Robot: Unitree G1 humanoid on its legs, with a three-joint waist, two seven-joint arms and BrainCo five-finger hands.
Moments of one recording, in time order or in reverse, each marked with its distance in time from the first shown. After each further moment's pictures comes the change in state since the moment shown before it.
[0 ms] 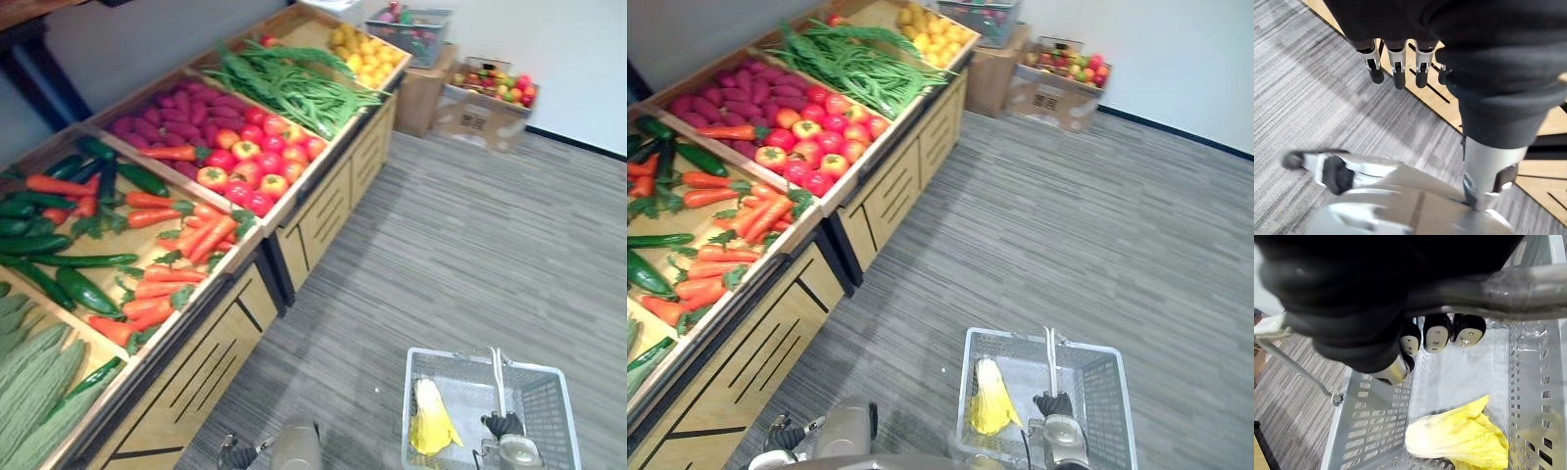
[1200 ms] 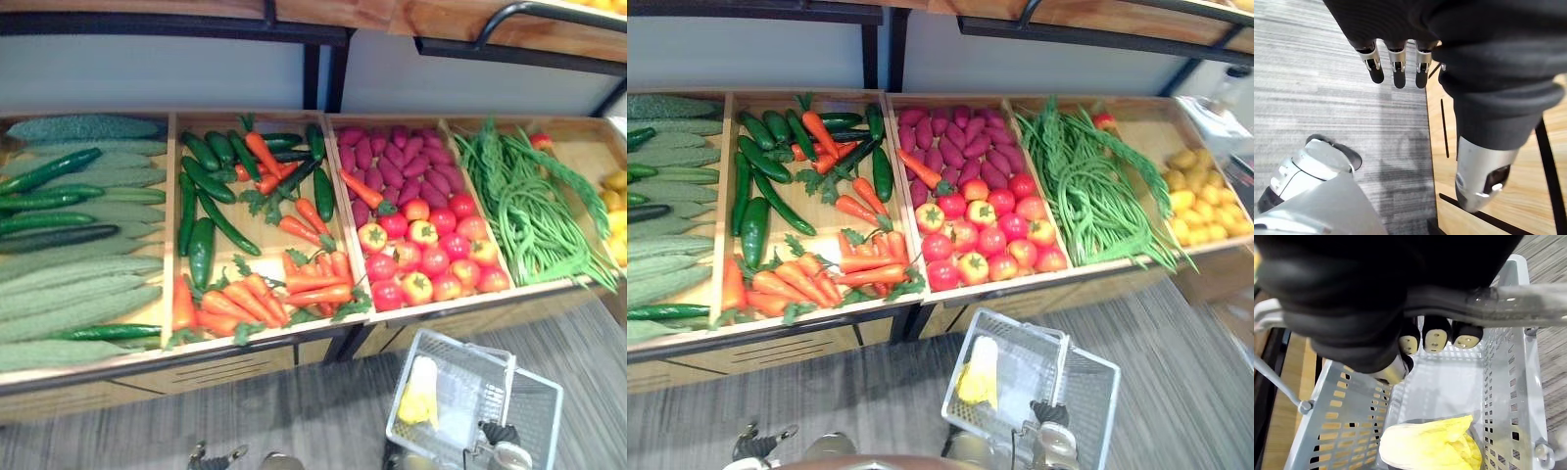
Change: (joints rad) left arm -0.003 0.010 0.143 0.053 0.000 0.020 0.016; right arm -0.042 0.057 -0.191 0.043 0.003 -0.001 0.023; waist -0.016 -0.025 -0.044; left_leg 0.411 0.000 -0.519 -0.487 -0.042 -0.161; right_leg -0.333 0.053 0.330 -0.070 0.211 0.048
